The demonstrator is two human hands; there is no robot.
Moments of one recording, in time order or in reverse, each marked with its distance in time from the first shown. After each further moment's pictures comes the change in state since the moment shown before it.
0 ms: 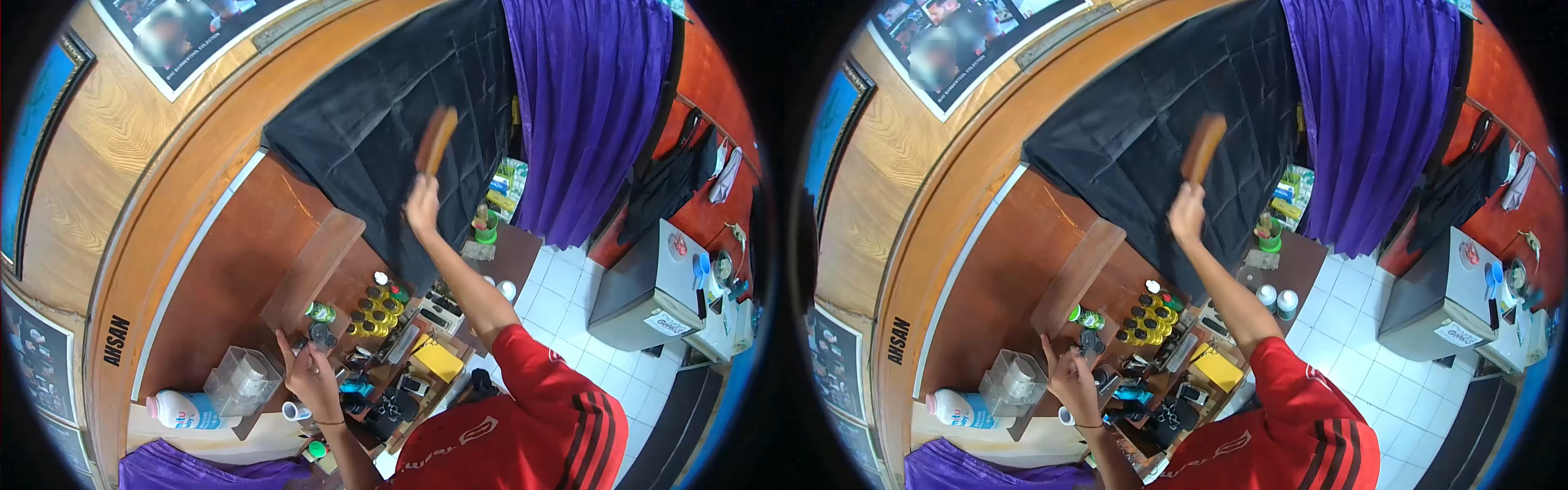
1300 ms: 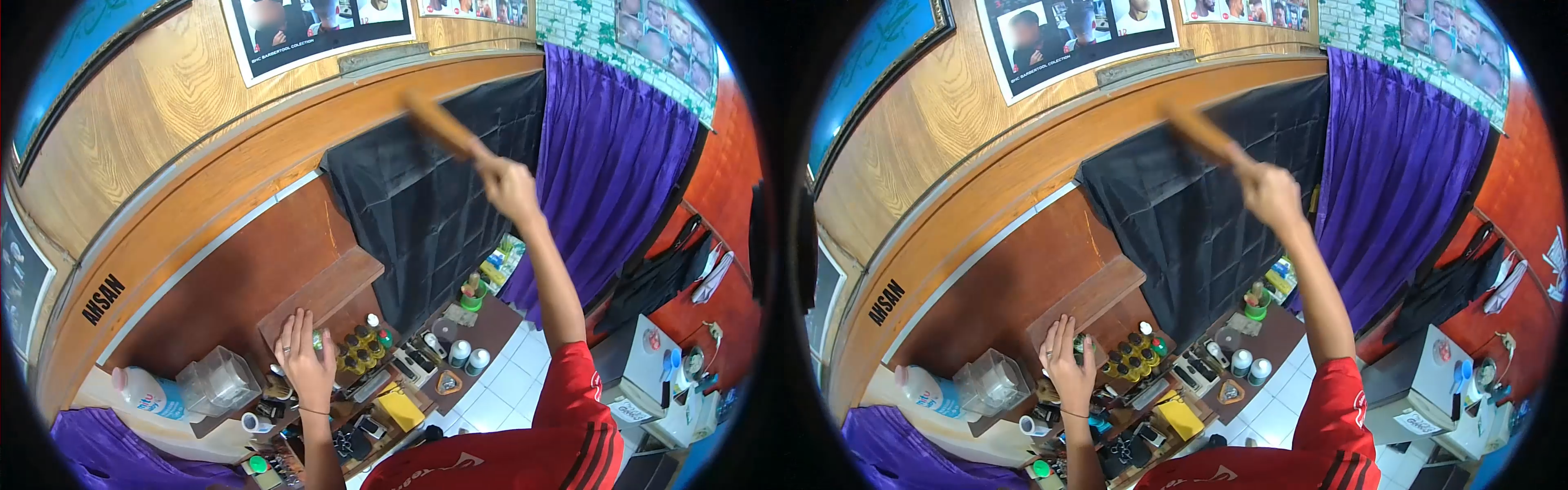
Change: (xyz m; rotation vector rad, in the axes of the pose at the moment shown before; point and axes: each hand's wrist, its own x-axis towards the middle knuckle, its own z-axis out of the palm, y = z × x) left_hand 0.044 0.016 0.036 0.212 0.026 0.227; right_hand 0.107 -0.242 -0.077 -0.831 -0.404 -1.085
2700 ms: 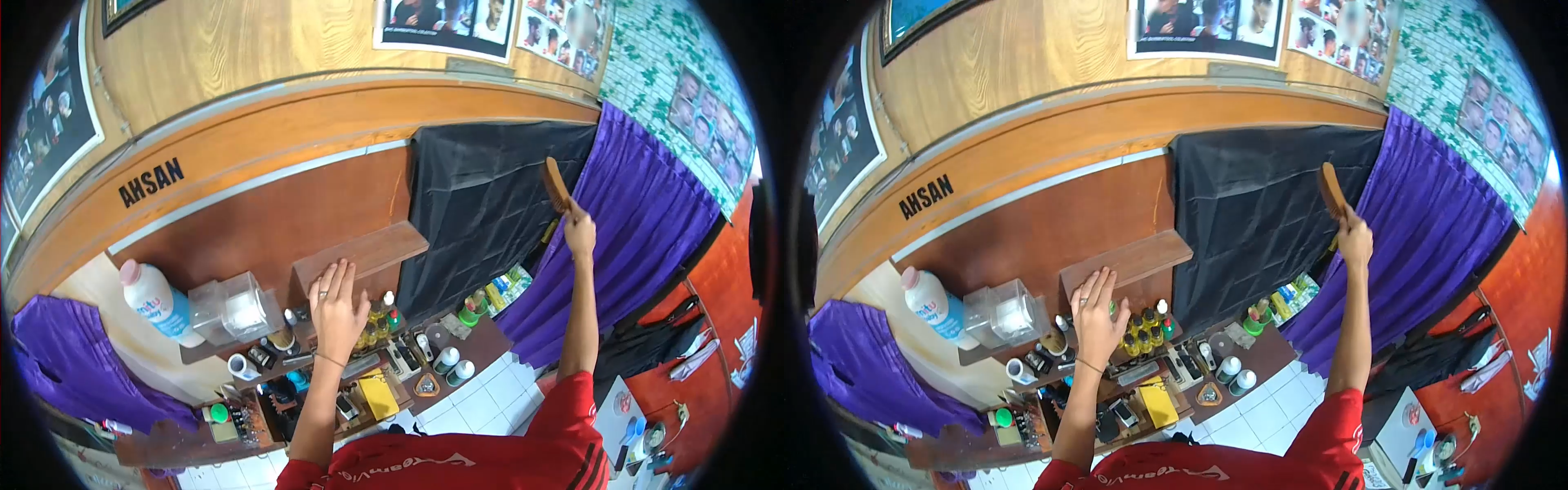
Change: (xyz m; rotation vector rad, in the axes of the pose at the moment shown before) left_hand -0.006 -0.003 -0.002 -0.097 0.070 -0.013; right_hand -0.037 0.065 -0.031 -0.149 -0.042 0.391
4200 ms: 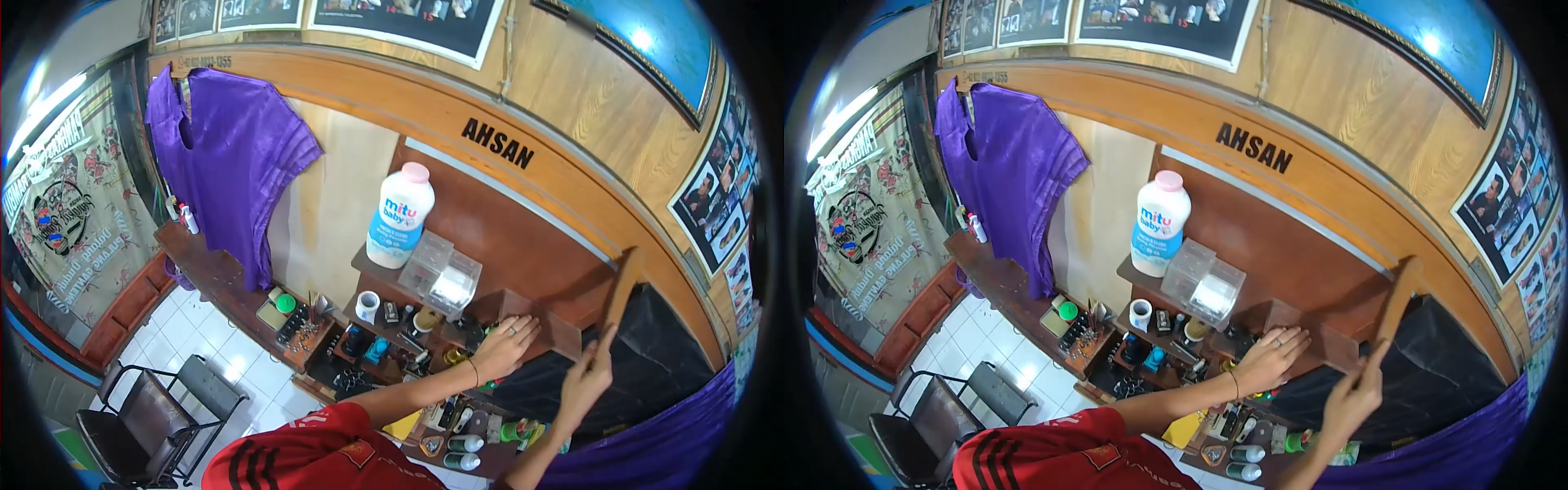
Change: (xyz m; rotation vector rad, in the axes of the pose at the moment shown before) left_hand -0.013 -0.004 -0.006 -0.022 -0.057 -0.041; right_hand -0.177 -0.304 -0.017 0.589 -0.125 -0.658
